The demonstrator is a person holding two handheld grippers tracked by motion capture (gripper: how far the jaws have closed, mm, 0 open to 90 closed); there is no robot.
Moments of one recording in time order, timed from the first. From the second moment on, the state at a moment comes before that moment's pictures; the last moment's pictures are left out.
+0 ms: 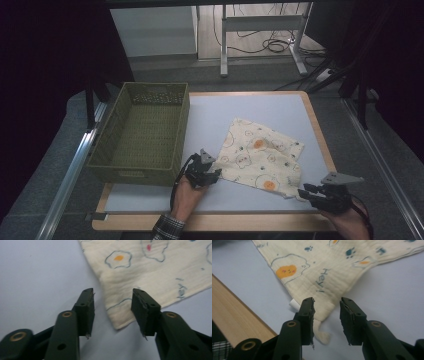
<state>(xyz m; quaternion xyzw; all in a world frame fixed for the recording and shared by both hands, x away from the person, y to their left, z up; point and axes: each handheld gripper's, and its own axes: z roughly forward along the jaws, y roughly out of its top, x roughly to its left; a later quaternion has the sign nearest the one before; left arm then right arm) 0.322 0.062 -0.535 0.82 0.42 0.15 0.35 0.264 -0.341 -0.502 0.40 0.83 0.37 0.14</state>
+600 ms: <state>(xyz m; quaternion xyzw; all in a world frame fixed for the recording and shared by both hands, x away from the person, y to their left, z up) 0.283 0.078 -0.529 0.83 0.40 0.10 0.37 0.240 -0.330 -0.506 0.38 0.84 0.37 0.13</state>
